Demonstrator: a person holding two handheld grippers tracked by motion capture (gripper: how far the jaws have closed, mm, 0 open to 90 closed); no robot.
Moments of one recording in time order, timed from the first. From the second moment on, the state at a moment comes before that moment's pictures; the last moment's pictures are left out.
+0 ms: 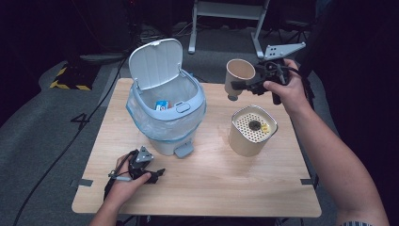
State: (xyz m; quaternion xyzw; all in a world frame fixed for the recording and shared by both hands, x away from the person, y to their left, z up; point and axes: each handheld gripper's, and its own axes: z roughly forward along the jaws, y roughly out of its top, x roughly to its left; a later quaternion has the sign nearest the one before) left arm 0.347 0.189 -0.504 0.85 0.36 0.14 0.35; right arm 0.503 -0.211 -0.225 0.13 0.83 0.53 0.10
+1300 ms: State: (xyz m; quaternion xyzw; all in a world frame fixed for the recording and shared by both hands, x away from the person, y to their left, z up) left arm 0.347 0.189 -0.504 0.85 0.36 0.13 0.35; right arm 0.527 -0.052 -0.227 0.08 0.84 0.53 0.04
